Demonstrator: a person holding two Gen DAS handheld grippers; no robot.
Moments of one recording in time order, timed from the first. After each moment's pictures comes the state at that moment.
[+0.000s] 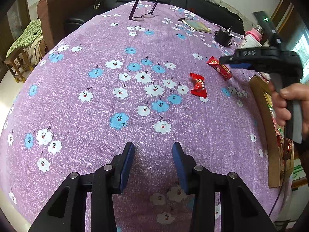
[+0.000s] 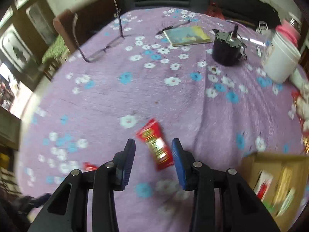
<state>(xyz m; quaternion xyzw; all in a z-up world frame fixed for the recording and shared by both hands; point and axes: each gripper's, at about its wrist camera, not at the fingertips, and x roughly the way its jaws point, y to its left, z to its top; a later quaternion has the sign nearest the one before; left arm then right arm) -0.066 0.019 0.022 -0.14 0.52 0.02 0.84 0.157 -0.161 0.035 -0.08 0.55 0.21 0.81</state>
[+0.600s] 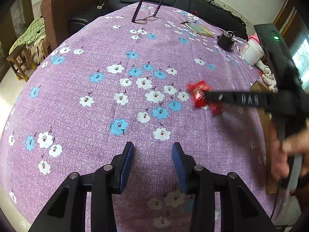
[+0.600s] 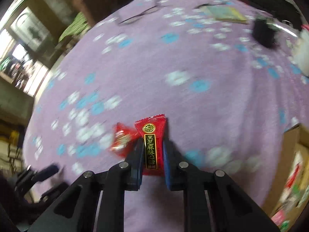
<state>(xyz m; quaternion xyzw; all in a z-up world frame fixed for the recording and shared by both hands) -0.061 0.019 0.026 -0.15 0.51 0.03 0.84 0.078 -0.115 0.015 -0.08 0.58 0.30 0.75</state>
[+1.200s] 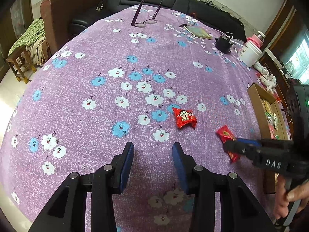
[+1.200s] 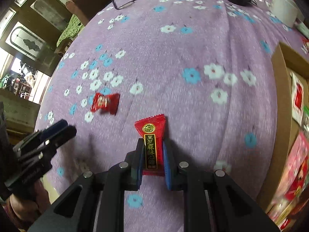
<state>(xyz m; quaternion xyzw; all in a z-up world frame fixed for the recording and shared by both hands) -0.064 0.021 0.034 -0.15 0.51 0.03 0.85 0.017 -0.173 0.012 -0.02 0.62 0.26 0.74</state>
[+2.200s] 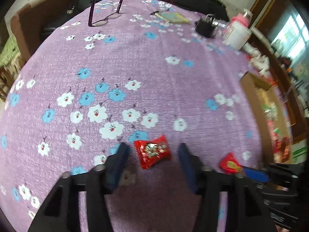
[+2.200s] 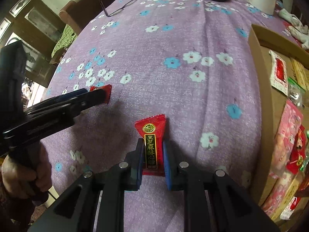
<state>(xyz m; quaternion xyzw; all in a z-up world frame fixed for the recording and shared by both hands) 0.009 -0.018 0.020 -0.08 0.53 -0.04 0.84 -0.004 -0.206 0.018 0.01 0.60 0.23 0.76</state>
